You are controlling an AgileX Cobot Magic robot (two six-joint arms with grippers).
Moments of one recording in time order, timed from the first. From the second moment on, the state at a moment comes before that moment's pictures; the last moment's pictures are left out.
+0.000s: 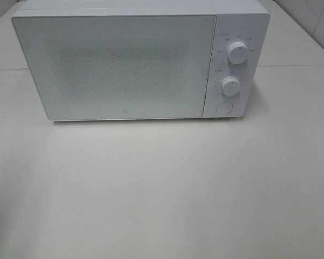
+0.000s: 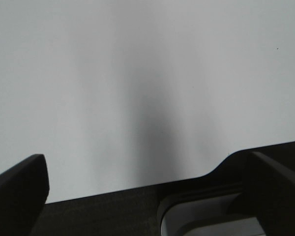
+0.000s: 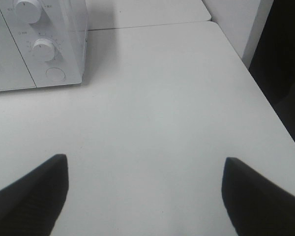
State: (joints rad) left arm 0.04 0.66 -0.60 -0.13 1.09 0.25; right arm -0.01 0.00 -0.51 -0.09 1.00 0.09
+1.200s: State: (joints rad) left arm 0.04 0.00 -0.51 -0.04 1.06 0.14; right arm -0.01 0.00 -0.51 -0.09 1.00 0.09
